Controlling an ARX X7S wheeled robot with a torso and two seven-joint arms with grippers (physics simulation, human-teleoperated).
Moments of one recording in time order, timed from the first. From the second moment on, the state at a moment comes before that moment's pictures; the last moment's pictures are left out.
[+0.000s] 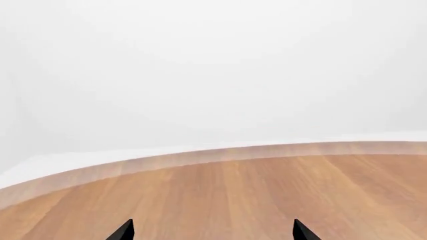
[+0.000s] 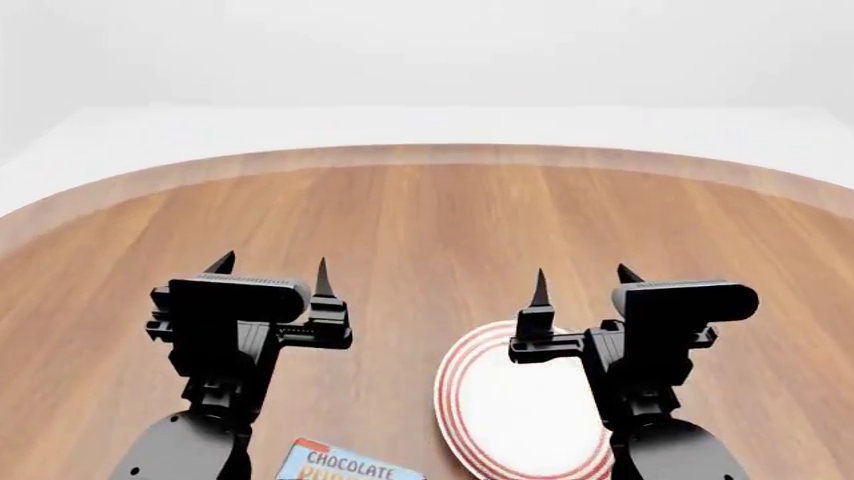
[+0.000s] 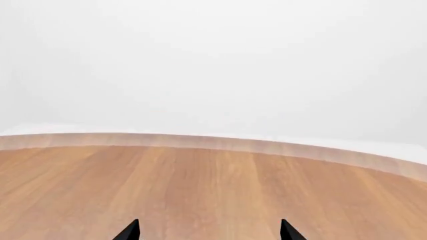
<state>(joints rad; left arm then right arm) -0.27 -0.19 0.11 0.51 -0.20 -0.68 -0.16 0.24 0.21 -0.09 -0.53 0.24 0.72 0.17</state>
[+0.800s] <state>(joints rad) -0.27 -0.21 0.12 0.50 -0.23 -0.67 -0.17 0.31 0.30 -0.09 -0.72 0.36 1.08 0.14</state>
